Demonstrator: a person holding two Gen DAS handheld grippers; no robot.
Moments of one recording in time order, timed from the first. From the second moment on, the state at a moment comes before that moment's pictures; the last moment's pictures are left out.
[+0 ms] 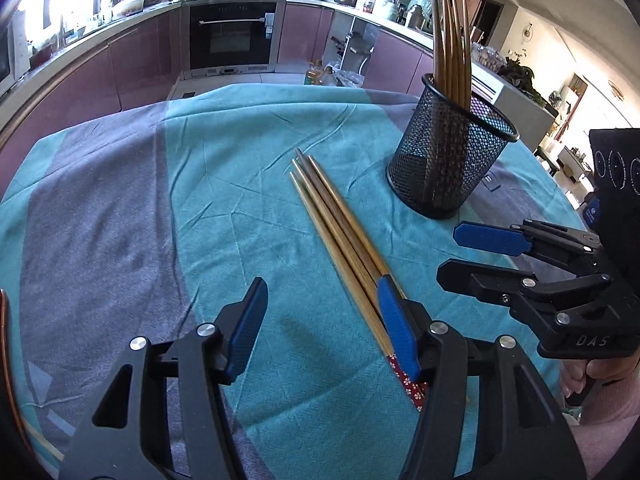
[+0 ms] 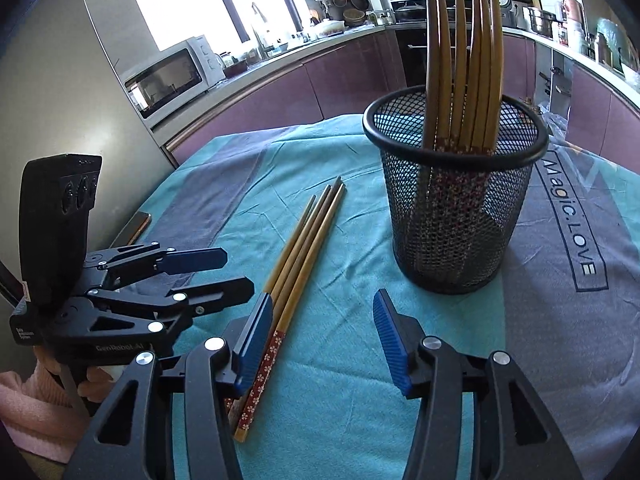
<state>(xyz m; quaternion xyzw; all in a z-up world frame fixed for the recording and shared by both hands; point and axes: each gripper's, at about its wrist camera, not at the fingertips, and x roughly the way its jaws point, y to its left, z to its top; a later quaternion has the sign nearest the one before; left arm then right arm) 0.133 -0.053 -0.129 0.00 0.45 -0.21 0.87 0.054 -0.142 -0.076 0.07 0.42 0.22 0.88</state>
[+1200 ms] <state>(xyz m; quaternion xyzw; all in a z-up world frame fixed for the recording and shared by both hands) 0.149 -0.062 -0.142 0.02 0.46 -0.21 0.86 0.071 -0.108 -0.085 0.00 0.44 0.20 0.88</state>
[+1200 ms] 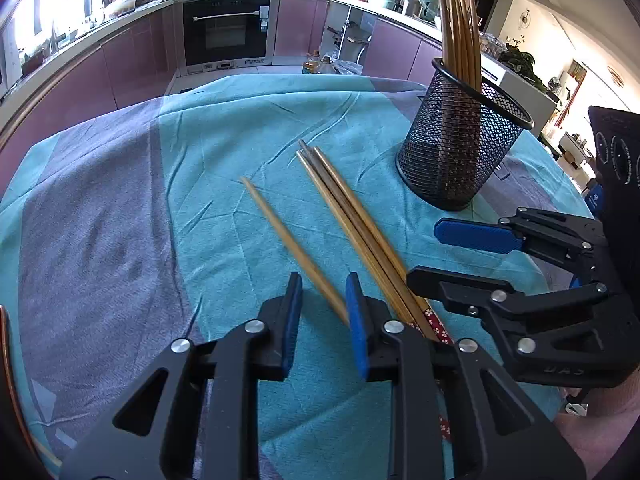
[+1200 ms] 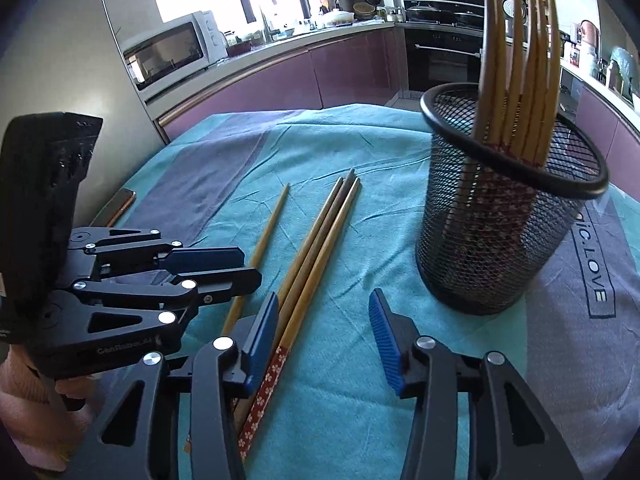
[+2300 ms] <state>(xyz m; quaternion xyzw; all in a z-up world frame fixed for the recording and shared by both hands) 0.168 -0.061 -0.140 0.02 0.46 -0.18 0.87 0.089 -0.099 -0.093 0.00 0.44 0.16 0.88</state>
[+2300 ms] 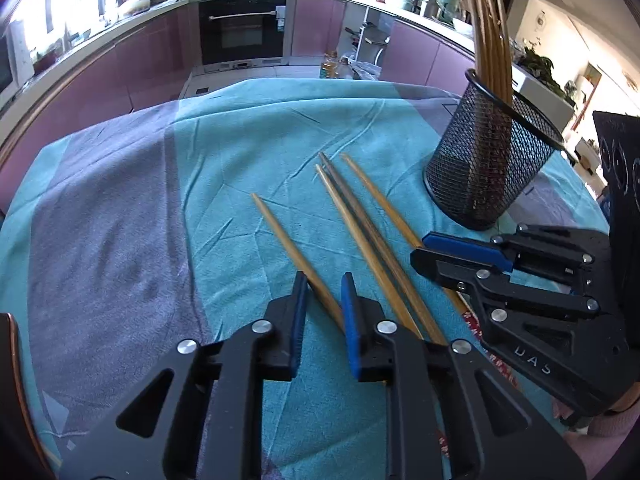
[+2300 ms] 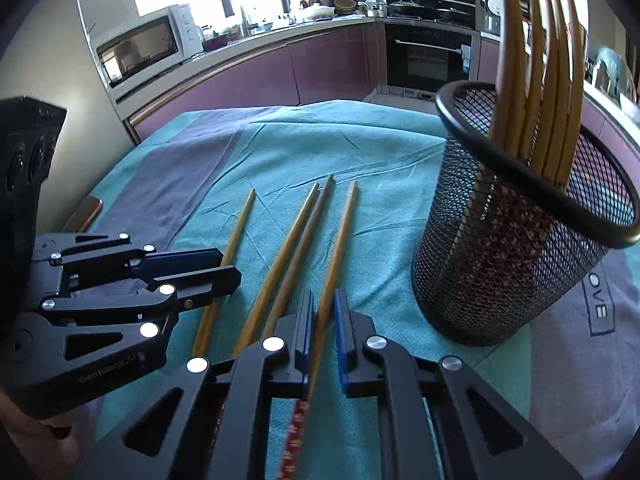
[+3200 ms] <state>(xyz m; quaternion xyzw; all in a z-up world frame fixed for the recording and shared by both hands) 0.158 -0.057 -0.140 0.02 0.47 -0.17 0.87 0.069 -0.113 -0.073 0.04 0.42 0.20 0.88</state>
